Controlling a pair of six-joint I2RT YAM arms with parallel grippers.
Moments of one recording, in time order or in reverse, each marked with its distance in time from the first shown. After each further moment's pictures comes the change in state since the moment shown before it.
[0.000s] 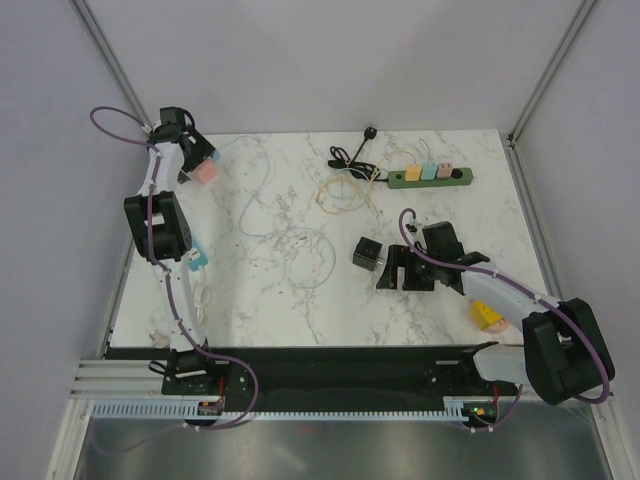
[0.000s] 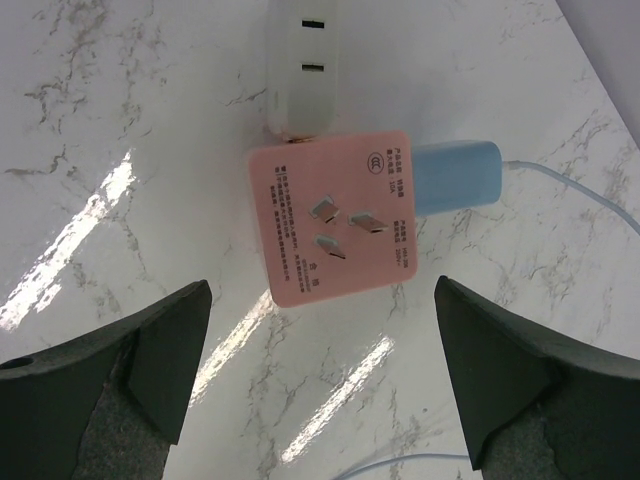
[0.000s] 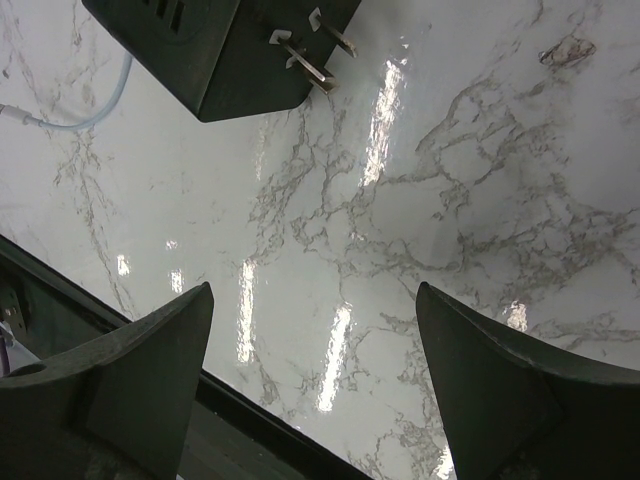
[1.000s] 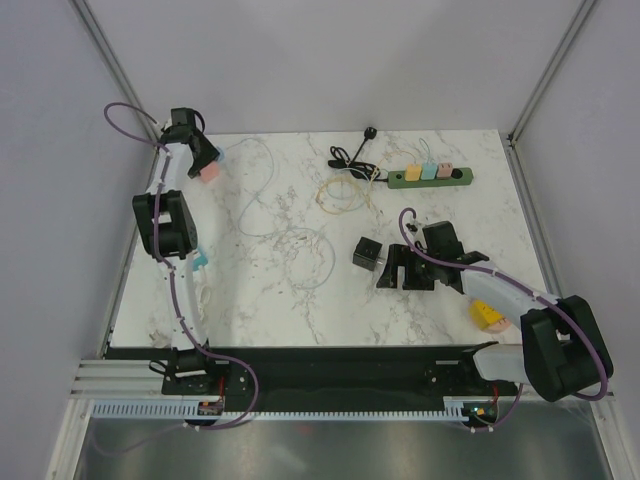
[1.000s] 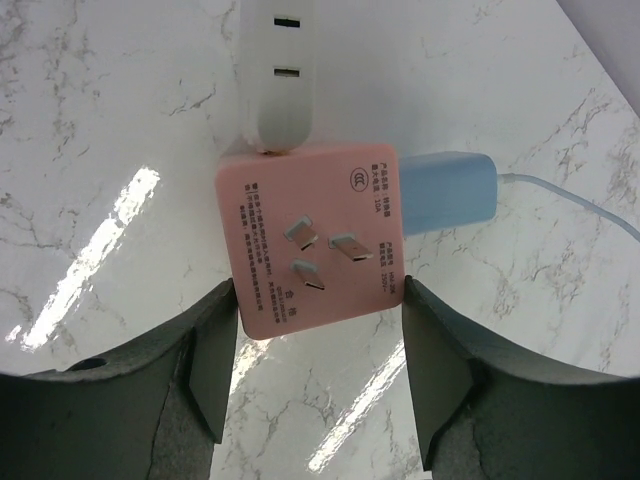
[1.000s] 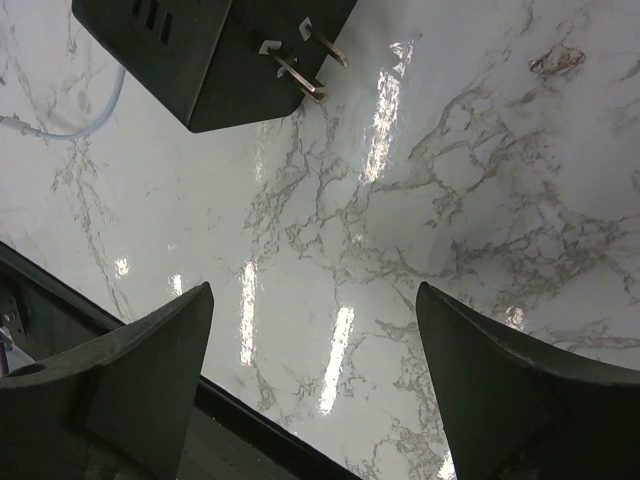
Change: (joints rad) left arm -0.037 0.066 0.046 0.031 -0.011 0.044; right arm -0.007 0.015 0.000 0.014 0.000 0.000
